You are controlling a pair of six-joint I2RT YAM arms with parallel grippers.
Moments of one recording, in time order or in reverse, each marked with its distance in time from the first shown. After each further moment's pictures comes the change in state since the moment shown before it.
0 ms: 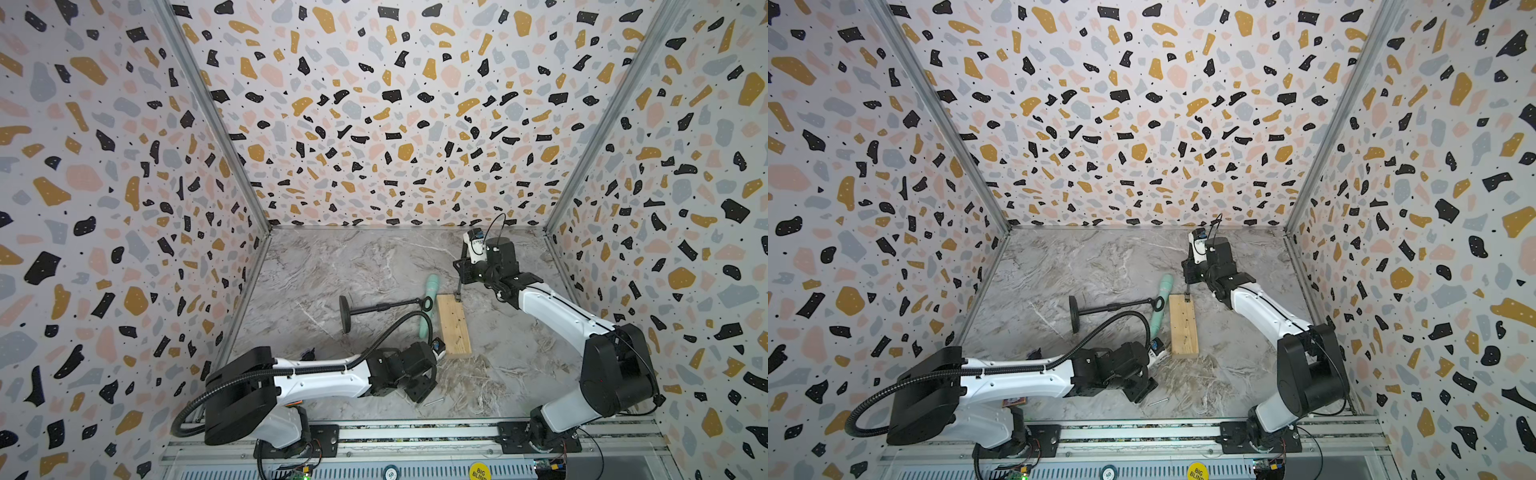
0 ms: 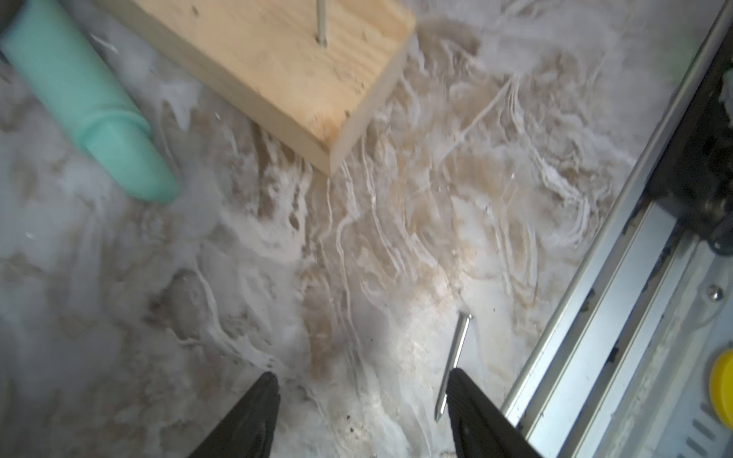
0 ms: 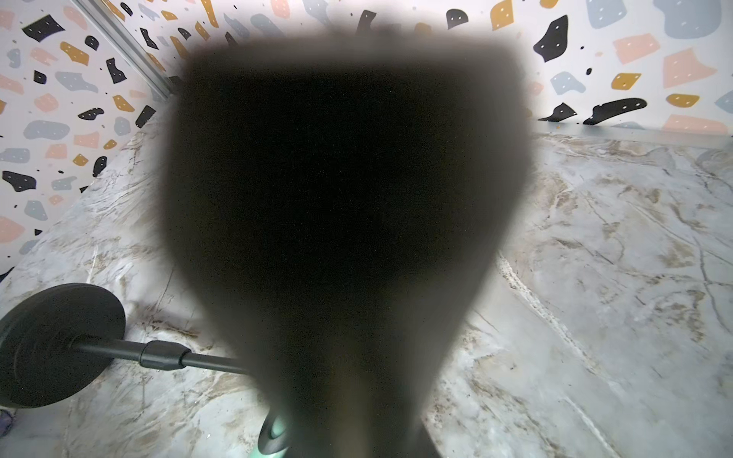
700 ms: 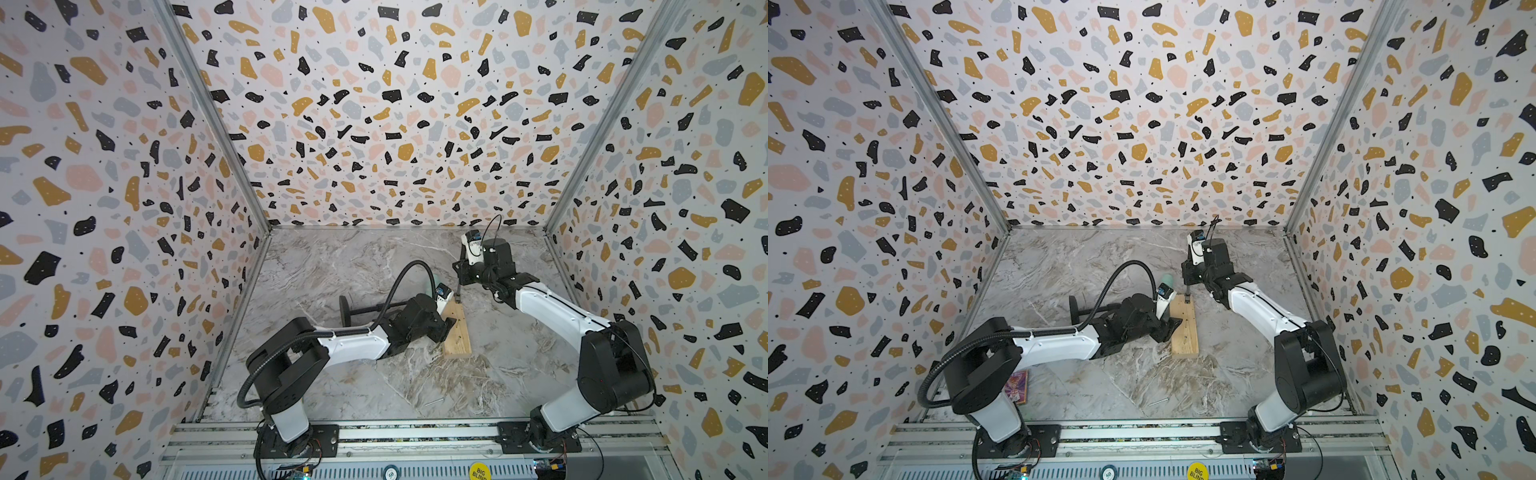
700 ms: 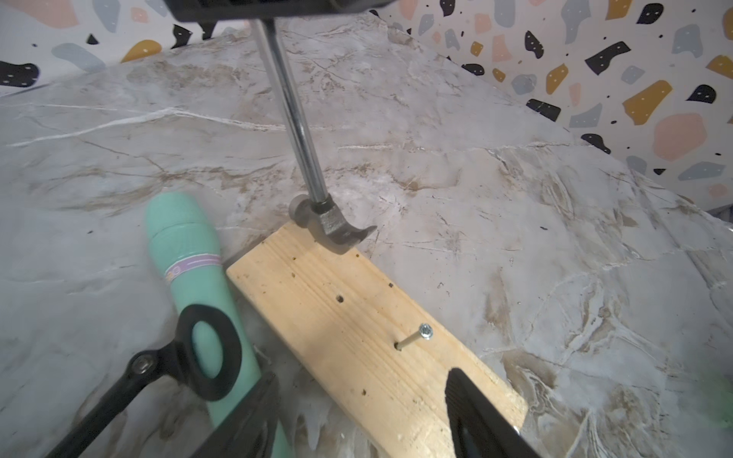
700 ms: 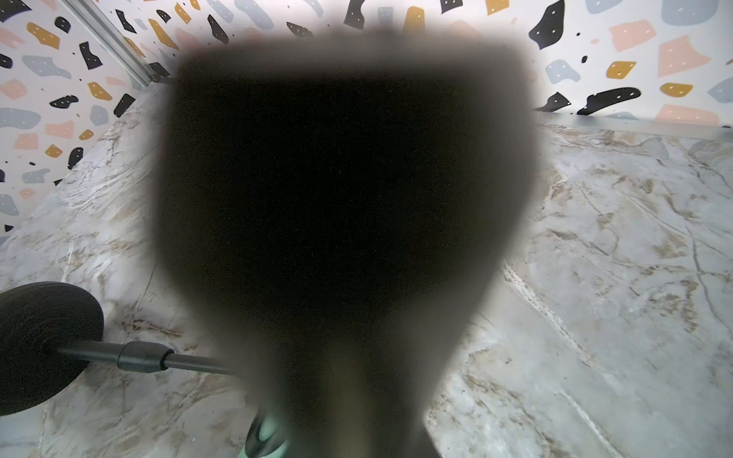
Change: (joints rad) left arm 0.264 0.301 0.161 0.543 0.121 0.084; right arm 0.016 0.022 0.000 -0.008 0.043 -0.008
